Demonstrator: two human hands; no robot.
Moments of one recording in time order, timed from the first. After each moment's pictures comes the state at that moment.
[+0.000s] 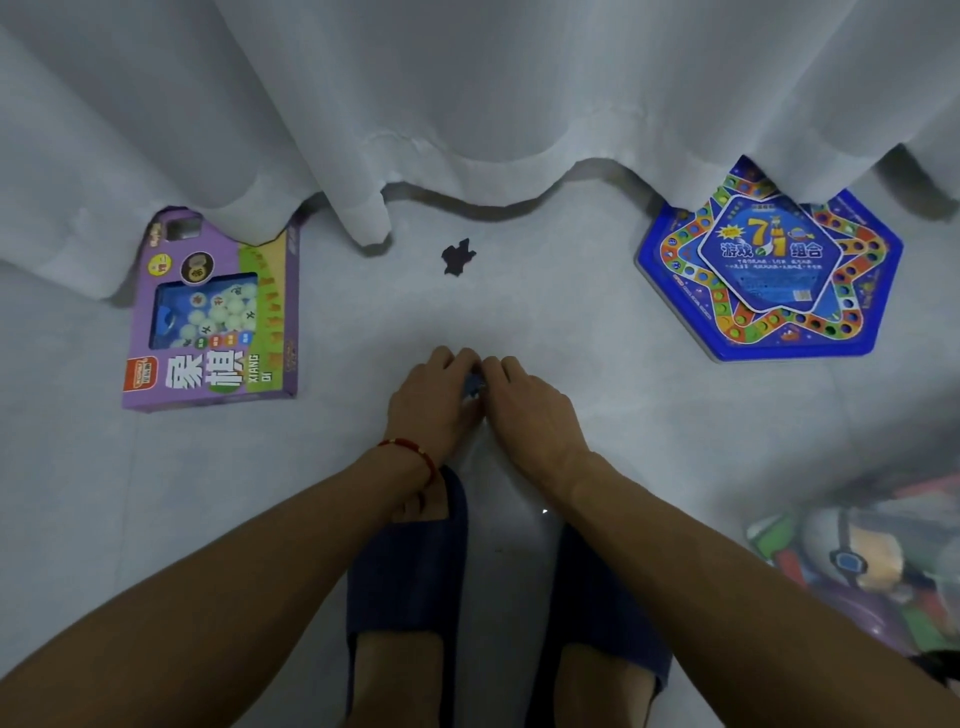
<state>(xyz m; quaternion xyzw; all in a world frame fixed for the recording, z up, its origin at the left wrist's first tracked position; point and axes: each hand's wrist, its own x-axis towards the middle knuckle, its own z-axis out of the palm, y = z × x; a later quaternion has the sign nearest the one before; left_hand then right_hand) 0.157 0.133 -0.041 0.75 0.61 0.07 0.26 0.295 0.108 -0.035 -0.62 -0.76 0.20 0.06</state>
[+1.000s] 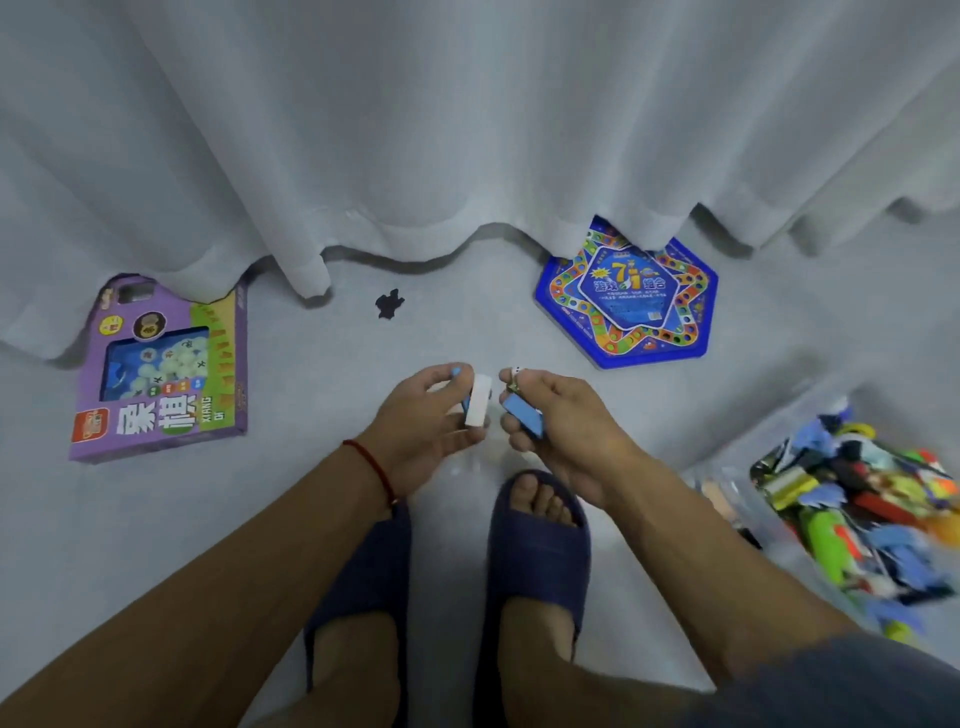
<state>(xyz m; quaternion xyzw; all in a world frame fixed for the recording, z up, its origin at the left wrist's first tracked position) 0.214 0.098 0.087 0.26 0.53 0.27 0.76 0.370 0.052 0.110 -0.60 -0.20 0.65 0.42</state>
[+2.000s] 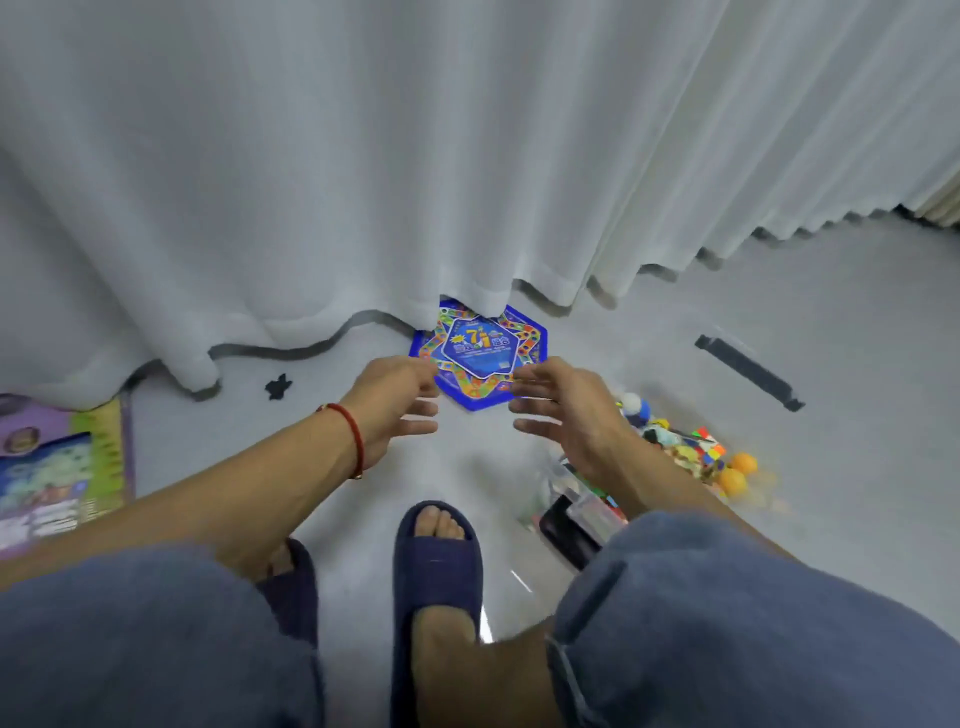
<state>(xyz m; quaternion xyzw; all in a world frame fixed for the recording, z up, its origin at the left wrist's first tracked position) 0.298 0.077 0.200 0.46 0.53 0.21 0.69 0.471 -0.018 0.211 -0.69 -0.17 0.48 0.51</state>
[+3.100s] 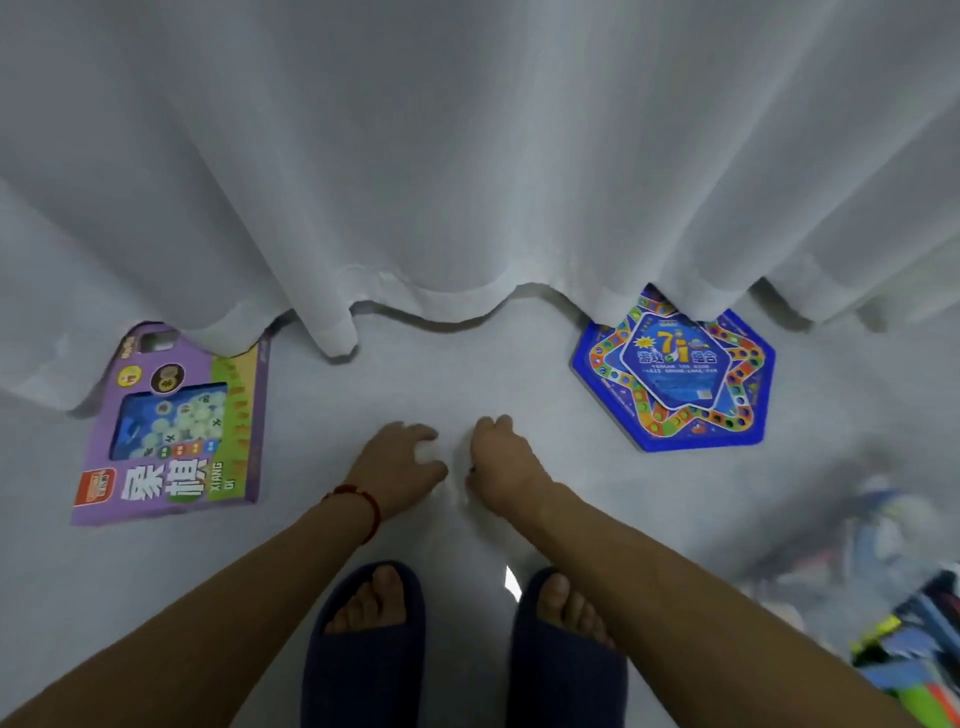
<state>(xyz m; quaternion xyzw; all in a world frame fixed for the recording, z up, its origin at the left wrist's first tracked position) 0.159 0.175 0.016 0.65 0.64 -0.01 0.42 0.316 0.159 0.015 -0.69 -0.65 0.32 -0.05</state>
